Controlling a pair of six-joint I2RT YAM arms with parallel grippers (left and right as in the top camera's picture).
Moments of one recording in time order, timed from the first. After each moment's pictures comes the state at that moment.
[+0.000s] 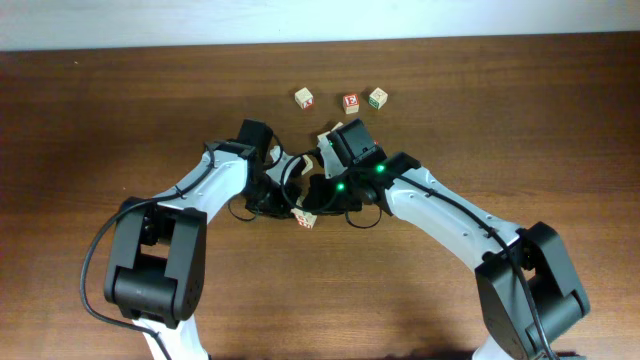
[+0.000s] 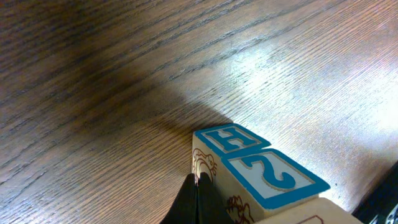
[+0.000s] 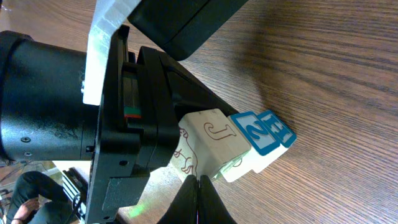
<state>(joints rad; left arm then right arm) -0.28 1.97 1.25 -0.79 0.50 0.08 0.56 1.81 1.24 -0.52 -0.52 0.52</state>
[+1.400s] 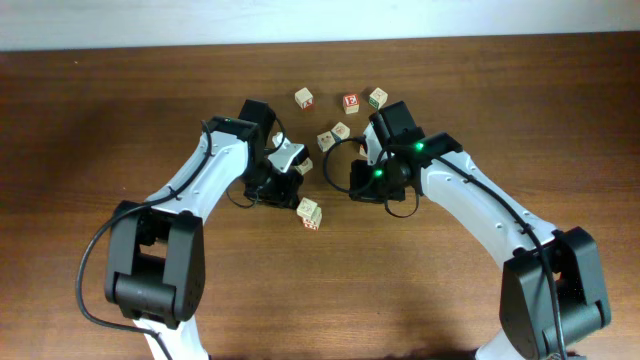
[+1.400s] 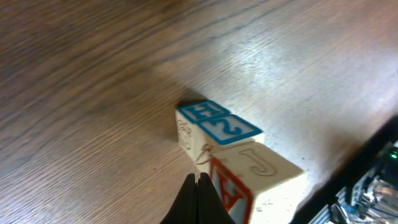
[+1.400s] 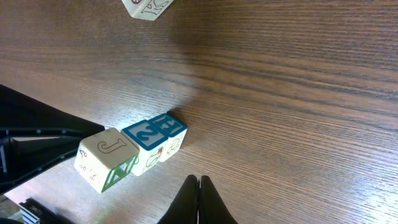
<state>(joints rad) -0.29 1.97 1.44 -1.04 0.49 0.12 0.39 1.77 1.28 -0.76 -0.40 0.43</state>
